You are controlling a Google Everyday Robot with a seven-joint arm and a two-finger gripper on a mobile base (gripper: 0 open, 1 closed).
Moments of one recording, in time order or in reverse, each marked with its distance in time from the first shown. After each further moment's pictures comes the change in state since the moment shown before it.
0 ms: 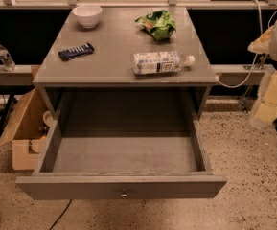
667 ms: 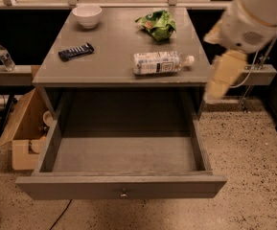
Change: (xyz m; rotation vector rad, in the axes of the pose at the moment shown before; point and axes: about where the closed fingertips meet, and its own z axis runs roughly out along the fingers) arm -0.069 -0.046 0.044 -0.040 -0.109 -0.089
